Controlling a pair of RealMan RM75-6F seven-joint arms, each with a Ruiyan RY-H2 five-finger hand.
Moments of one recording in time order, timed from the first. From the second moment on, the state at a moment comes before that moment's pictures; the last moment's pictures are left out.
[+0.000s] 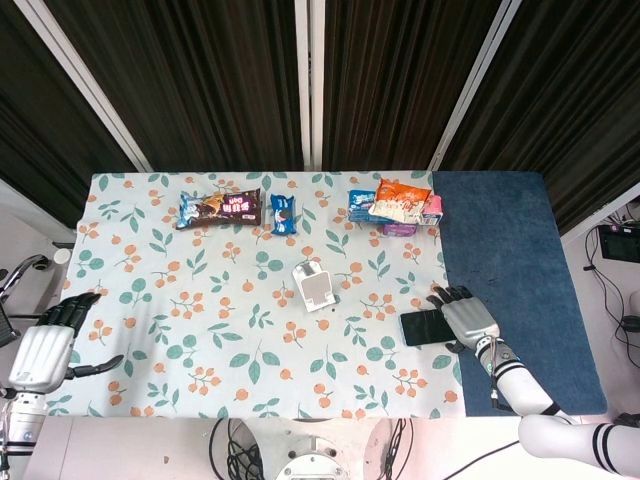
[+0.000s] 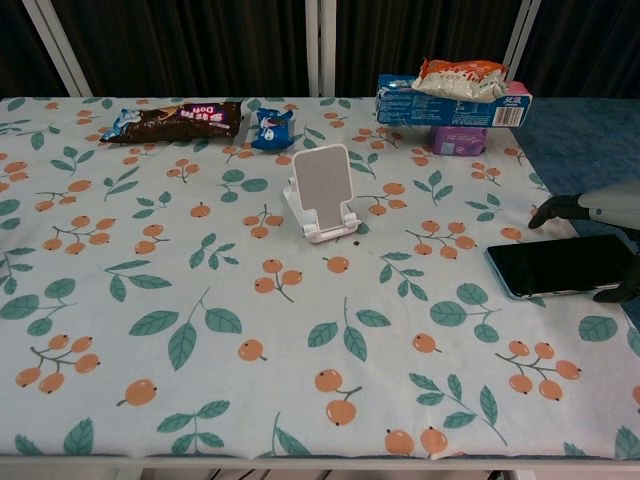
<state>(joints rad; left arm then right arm) -0.13 -1.18 -0.01 -1.52 1.52 1.43 0.00 0.65 -1.28 -0.01 -1.66 -0.87 0.84 -0.50</state>
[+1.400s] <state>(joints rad) -0.13 -1.19 0.00 -1.51 1.51 1.41 -0.01 0.60 -1.32 -0.02 -1.62 -1.01 0.94 -0.42</state>
